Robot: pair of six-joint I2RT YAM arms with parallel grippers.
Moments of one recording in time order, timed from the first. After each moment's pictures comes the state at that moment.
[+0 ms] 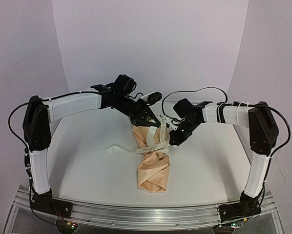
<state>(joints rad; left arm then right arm) -0.76 1.98 1.76 -0.51 1.31 -0.45 0.63 1.93 1.43 -0.69 -0.20 -0.12</state>
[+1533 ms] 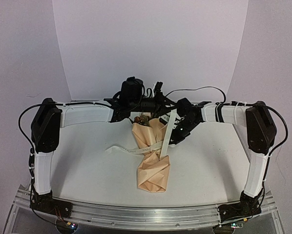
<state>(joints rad) -0.85 2.06 1.67 0.26 0.62 -1.10 0.61 1.96 1.45 -0.66 -0.27 -0.08</state>
